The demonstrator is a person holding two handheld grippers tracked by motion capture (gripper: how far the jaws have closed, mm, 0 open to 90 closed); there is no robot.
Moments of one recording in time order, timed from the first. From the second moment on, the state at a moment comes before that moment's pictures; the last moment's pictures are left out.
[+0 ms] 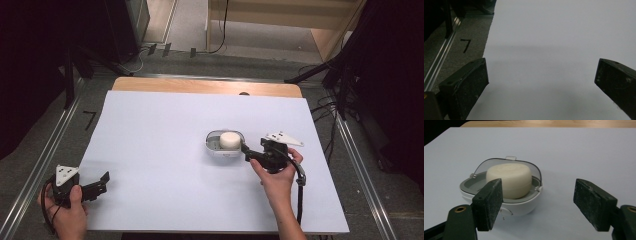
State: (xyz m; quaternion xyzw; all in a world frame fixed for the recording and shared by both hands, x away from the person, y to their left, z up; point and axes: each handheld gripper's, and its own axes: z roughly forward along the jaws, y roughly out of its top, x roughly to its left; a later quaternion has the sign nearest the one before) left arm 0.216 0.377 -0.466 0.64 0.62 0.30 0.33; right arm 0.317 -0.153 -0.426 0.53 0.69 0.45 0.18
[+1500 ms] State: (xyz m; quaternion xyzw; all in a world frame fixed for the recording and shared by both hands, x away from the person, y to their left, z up) left arm 0.216 0.376 -0.465 0.64 0.62 0.31 0.33; right arm 0.280 -0.257 -0.458 0.57 0.67 0.45 0.18
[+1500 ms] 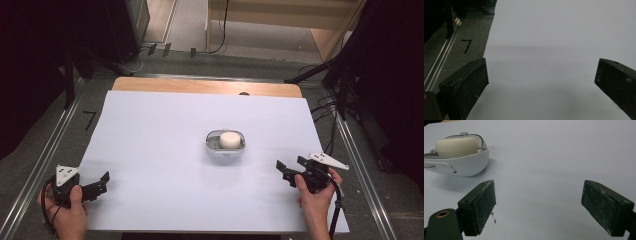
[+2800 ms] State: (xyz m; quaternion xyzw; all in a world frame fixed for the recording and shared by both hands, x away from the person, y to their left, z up) left arm 0.216 0.376 -0.465 0.64 0.62 0.31 0.33; right arm 0.239 -0.335 -0.478 0.60 0.64 0.43 0.20
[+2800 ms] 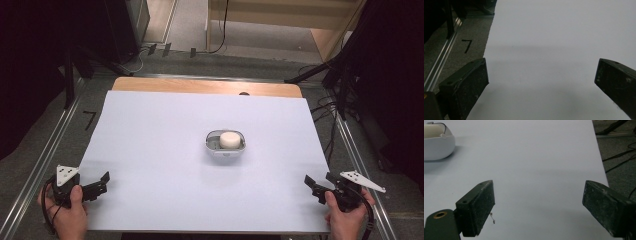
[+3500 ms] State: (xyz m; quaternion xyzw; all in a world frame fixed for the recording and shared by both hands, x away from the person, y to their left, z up) left arm 0.216 0.376 -0.465 0.64 0.62 0.31 0.33; right arm 0.224 -0.365 -0.483 0.62 0.62 0.43 0.21
